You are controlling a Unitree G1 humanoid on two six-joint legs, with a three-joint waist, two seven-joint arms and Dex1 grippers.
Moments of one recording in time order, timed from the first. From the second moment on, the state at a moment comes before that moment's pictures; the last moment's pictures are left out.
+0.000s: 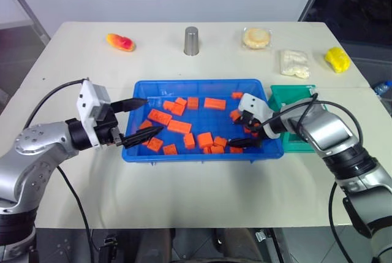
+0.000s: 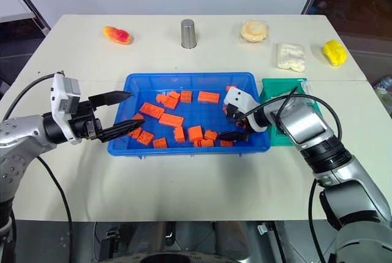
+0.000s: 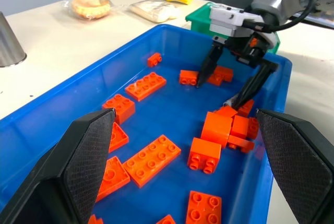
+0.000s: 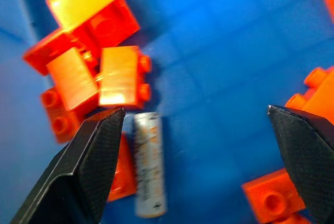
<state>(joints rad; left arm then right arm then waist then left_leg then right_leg) -0.20 0.81 0.25 -0.46 -0.79 0.62 -0.86 -0.73 -0.77 0.41 0.03 0.20 0.82 1.06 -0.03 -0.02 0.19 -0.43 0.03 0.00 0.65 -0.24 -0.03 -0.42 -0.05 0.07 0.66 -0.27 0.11</state>
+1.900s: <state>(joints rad) -0.40 0.77 0.10 -0.22 -0.66 0.51 -1.05 -0.73 -1.11 0.11 0.09 0.06 0.76 1.16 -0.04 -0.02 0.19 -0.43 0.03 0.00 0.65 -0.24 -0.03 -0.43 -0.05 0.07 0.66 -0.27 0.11</state>
